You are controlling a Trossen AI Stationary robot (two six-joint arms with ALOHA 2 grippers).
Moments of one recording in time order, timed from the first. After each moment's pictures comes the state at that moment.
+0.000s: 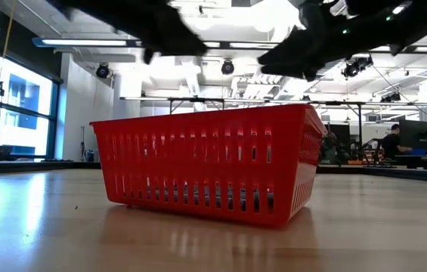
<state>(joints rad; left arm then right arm) -0.10 1.37 0.76 0.34 -0.45 -0.17 -0.02 1.20 0.50 0.52 0.26 0.07</state>
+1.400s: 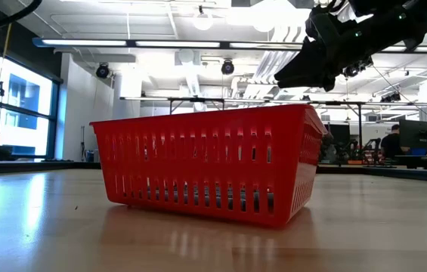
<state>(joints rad) -0.80 1.36 0.76 -0.56 0.12 -1.71 -0.03 1.08 0.50 0.21 0.29 0.23</state>
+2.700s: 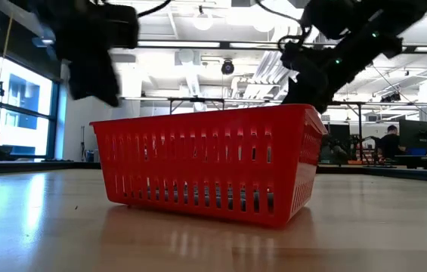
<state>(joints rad) -0.27 1.31 0.76 -0.33 -0.06 -0.74 -0.03 1.35 0.62 0.04 0.28 0.26</state>
